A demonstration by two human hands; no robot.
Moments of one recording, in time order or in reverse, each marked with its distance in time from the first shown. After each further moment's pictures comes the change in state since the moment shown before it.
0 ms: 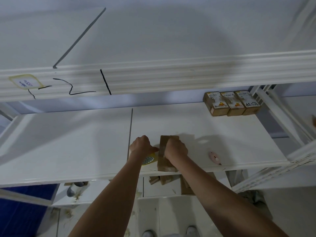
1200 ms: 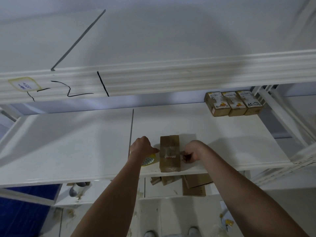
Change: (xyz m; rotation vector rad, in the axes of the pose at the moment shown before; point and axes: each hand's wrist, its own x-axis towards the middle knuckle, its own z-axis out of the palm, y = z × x) left_hand 0.001 -0.003 -0.001 -0.040 0.001 0.020; right_hand 0.061 0.072 -0.014 0.916 -0.526 0.447
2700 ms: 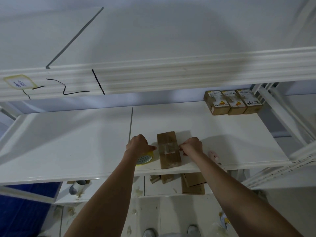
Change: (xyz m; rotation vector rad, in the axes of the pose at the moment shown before) left_hand 0.002 -0.010 -0.005 0.003 -0.009 0.046; right_hand 0.017 0.015 0.007 -0.257 0.459 -0.500
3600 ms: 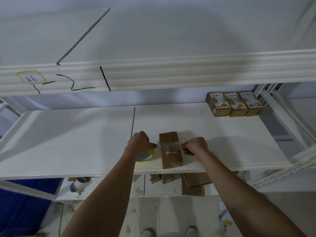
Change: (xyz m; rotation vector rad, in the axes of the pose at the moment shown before) left_hand 0.001 0.001 -0.010 -0.007 -0.001 0.025; right_hand -0.011 -0.010 -0.019 0.212 -0.083 0.125
